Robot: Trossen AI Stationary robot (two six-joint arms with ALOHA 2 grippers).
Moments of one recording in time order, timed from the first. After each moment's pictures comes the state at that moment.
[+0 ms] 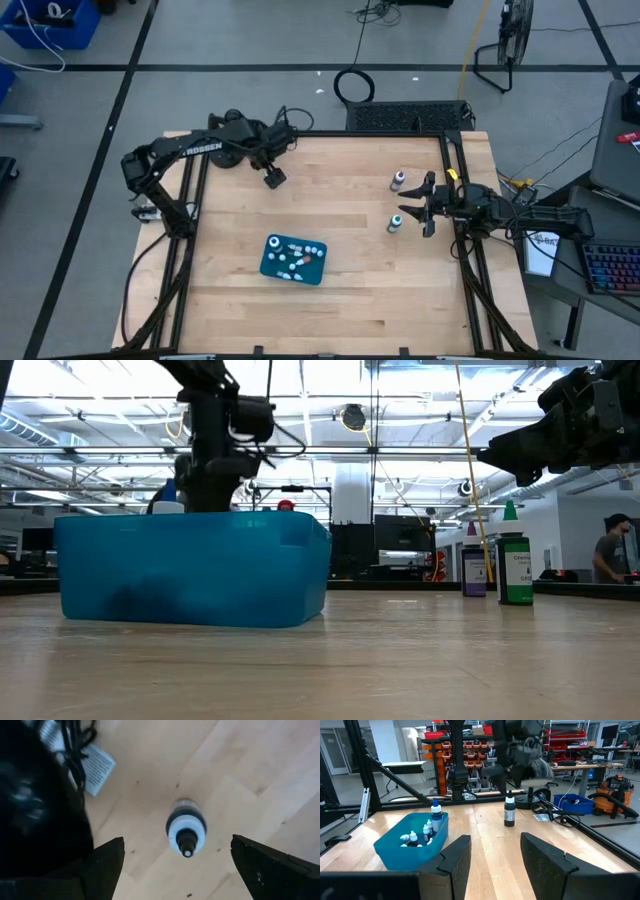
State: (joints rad) left arm 0.50 1.64 1.31 -1.08 -0.11 -0.14; right arm -0.13 0.19 0.06 0.13 0.00 0.05
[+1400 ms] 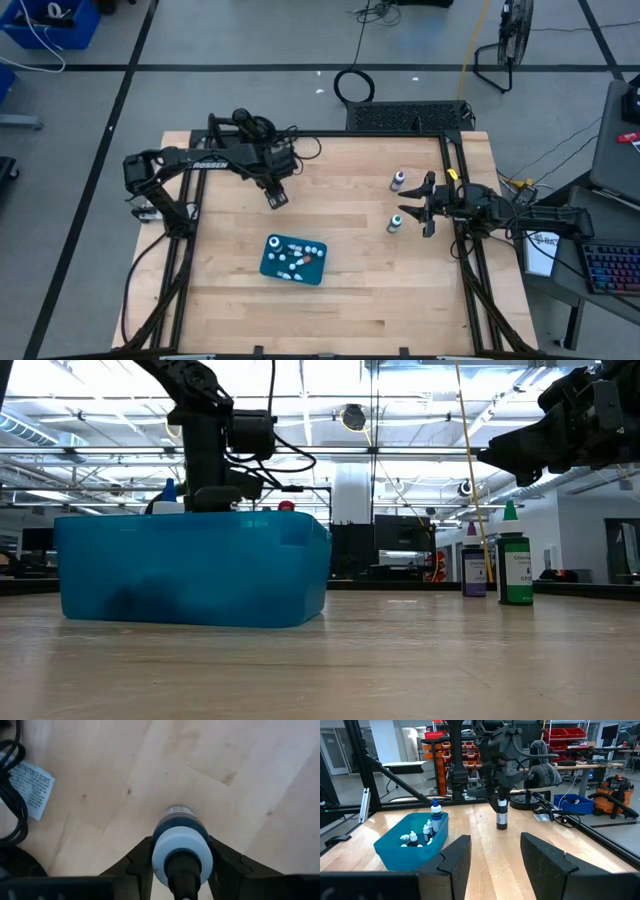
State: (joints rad) left arm 0.36 1.64 1.10 -0.84 -0.12 -0.09; right arm -0.13 0.19 0.06 0.13 0.00 0.05
